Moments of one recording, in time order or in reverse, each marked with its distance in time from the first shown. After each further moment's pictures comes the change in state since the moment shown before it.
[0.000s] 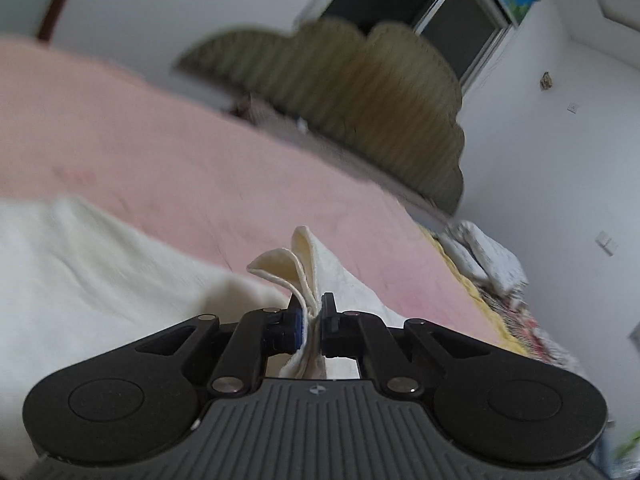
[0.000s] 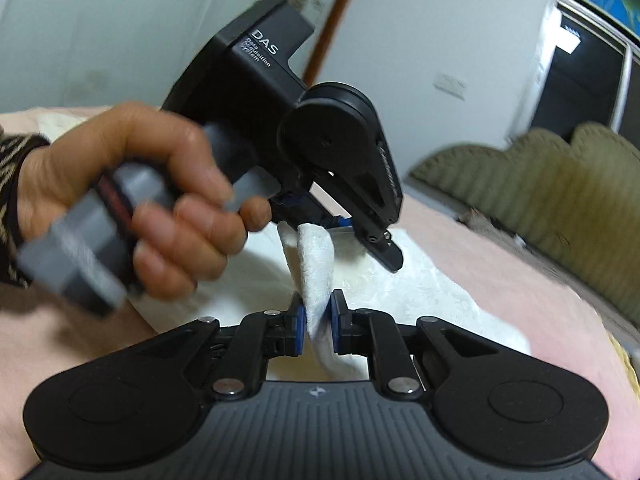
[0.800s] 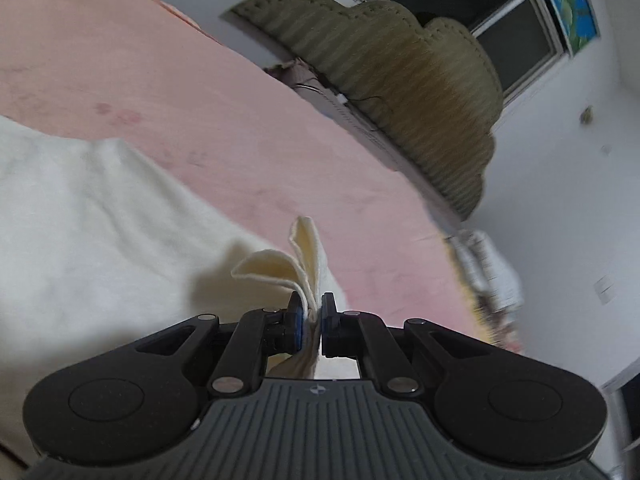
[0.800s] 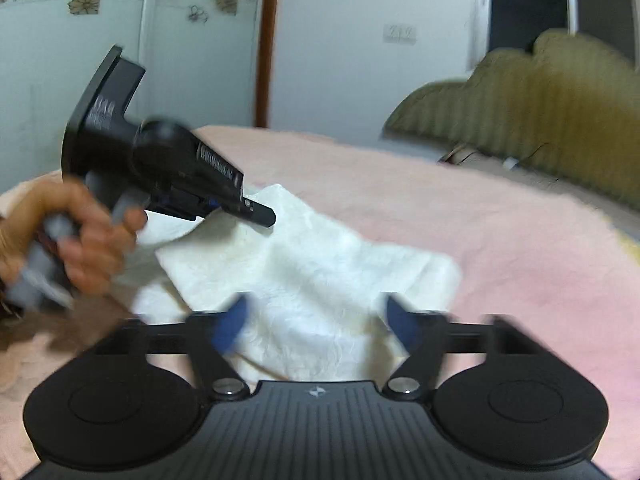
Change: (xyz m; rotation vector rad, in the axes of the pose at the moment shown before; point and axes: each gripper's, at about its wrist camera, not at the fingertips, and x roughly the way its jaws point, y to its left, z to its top) left arm 0.002 0.030 0.020 -0.280 0.165 -0.039; right arm -0.044 -0.041 -0.003 0.229 0.067 -0.040
